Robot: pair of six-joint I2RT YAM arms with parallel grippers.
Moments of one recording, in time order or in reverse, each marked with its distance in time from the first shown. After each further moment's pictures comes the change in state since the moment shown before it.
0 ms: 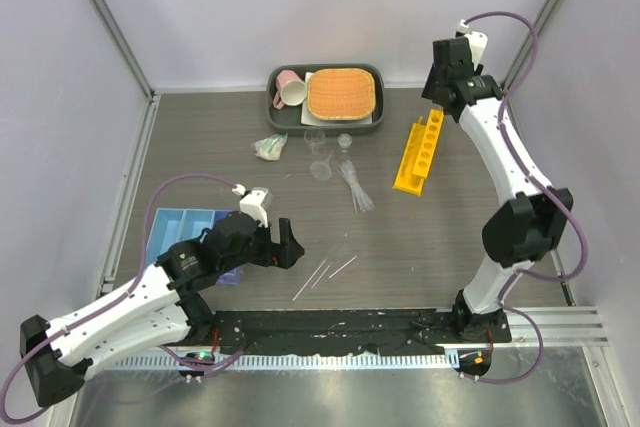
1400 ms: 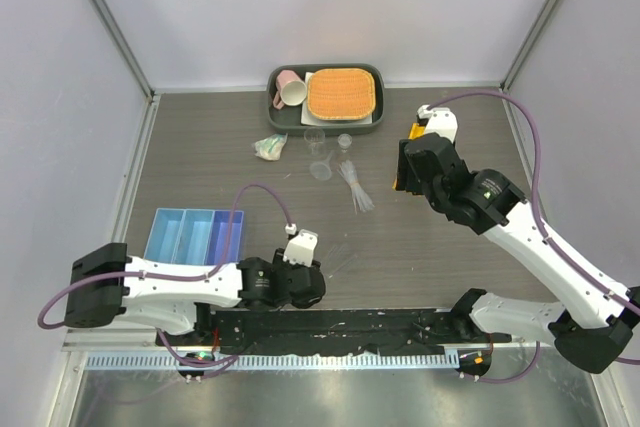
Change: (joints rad) left arm -0.507 0.508 0.079 -0.121 -0.436 -0.282; right arm 0.555 -0.702 -0.548 -0.187 0.098 0.086
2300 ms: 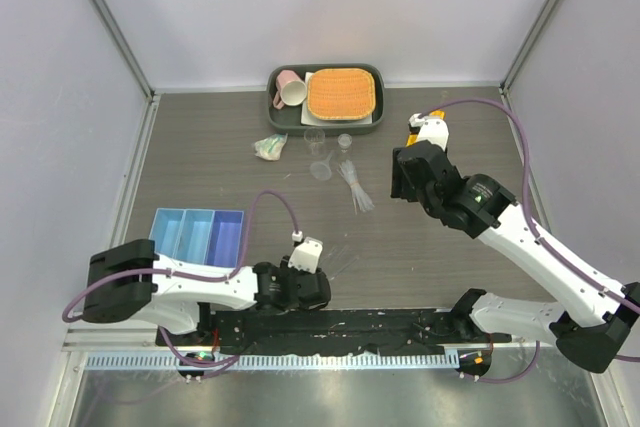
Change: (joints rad) left arm -0.012 0.119 -0.048 0.078 0.028 -0.019; right arm 0.024 -0.005 -0.069 0.029 -0.020 0.011
